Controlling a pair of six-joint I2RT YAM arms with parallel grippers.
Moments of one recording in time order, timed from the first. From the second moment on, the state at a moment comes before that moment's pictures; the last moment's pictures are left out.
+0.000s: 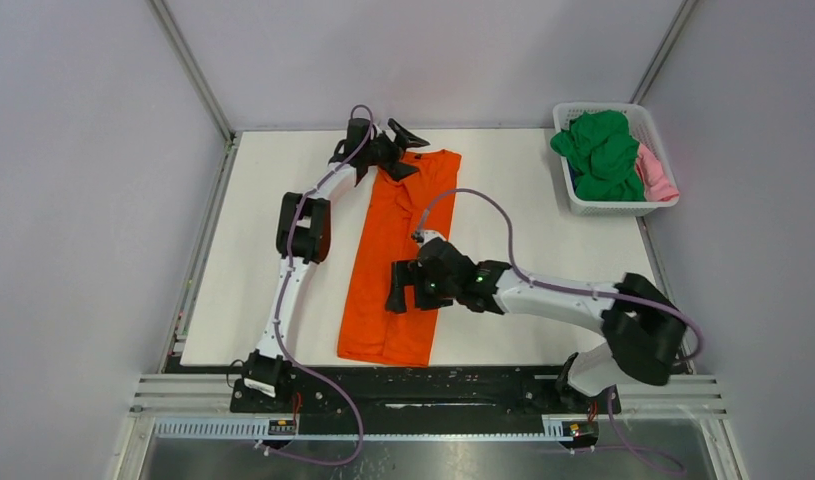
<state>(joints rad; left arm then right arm) -0.25 2.79 2.36 0.00 0.68 -1.25 0.99 1.56 0.91 -0.19 -0.09 0.78</state>
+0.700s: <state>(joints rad) -0.19 1.53 1.50 -0.55 0.08 -0.72 0.99 1.16 0.52 -0.03 -0.15 0.83</state>
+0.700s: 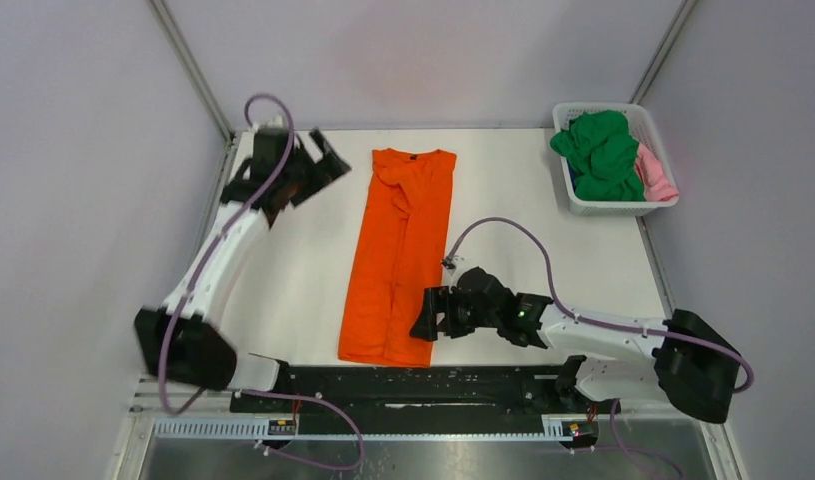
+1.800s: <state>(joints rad) -0.49 0.51 0.21 -0.63 0.26 -1.00 1.26 1.34 0.56 -0.22 0.13 0.98</state>
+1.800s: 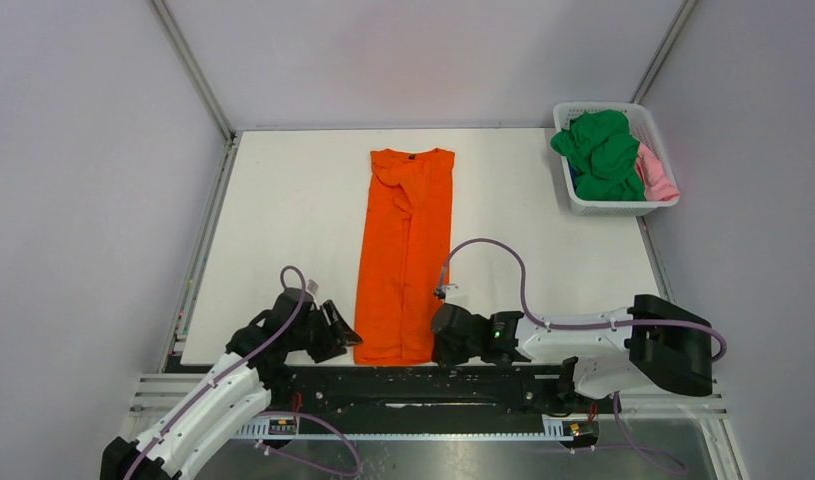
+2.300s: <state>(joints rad) -0.62 0.59 0.14 -0.48 0.33 -1.06 1.26 1.33 0.56 -0.25 0.16 0.98</state>
